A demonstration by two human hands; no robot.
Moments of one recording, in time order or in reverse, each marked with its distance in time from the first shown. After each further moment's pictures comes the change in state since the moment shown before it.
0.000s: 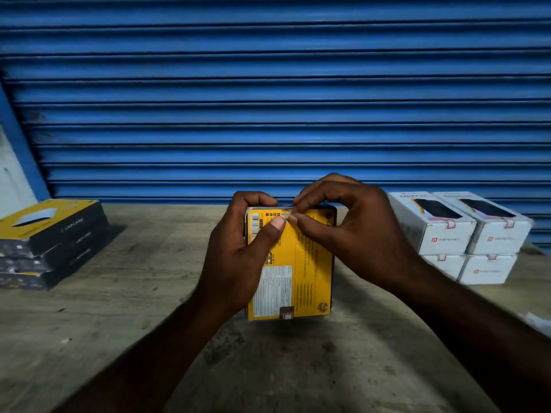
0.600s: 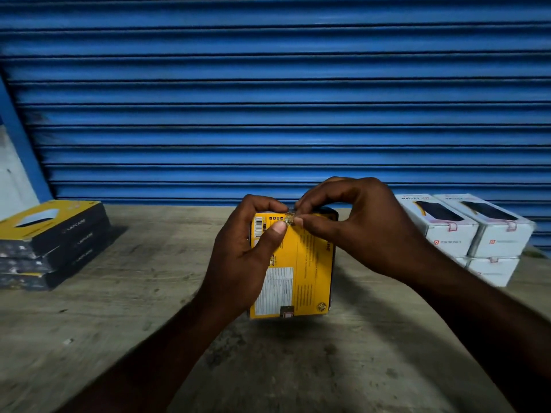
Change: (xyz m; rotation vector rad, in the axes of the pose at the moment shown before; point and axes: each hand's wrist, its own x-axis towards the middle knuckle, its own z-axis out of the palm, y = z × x) left_hand 0.000 -0.005 0.000 0.045 -0.058 0.037; right_hand 0.008 -0.003 -0.011 0.061 -0.126 0.107
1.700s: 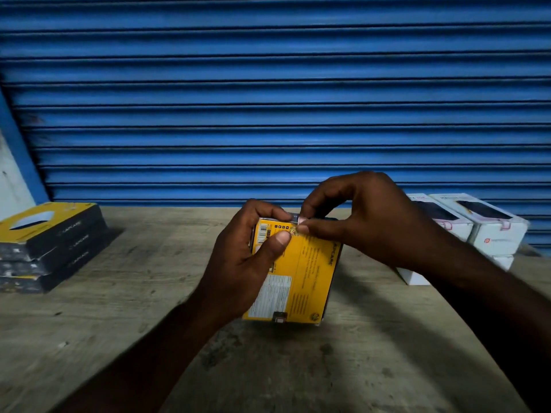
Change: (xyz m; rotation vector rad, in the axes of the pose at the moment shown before) left_hand -0.002 0.005 -0.001 -0.079 -0.107 -0.008; right_hand 0.004 -0.013 -0.021 -0.195 -0.161 0.033
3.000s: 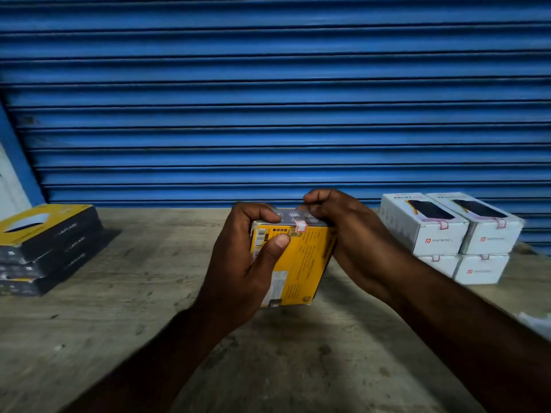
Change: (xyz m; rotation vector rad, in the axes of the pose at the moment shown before) left_hand -0.004 -0.003 0.008 0.137 0.154 0.177; right_hand 0.002 0.012 0.048 1.008 0.247 0.436
